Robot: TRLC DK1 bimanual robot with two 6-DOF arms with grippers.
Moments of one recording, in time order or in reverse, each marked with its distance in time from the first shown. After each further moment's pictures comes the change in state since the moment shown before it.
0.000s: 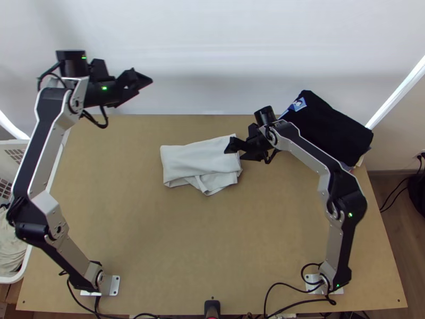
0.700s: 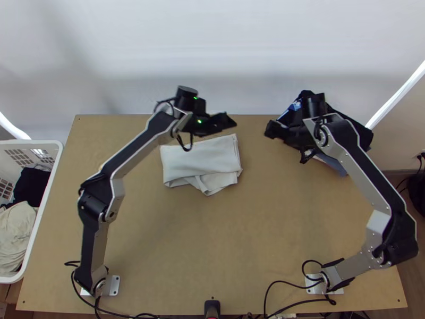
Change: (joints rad) left arm -0.412 0.354 0.038 0.248 0.006 -0.118; right arm -0.090 -0.432 -0.134 -0.129 0.282 0.047
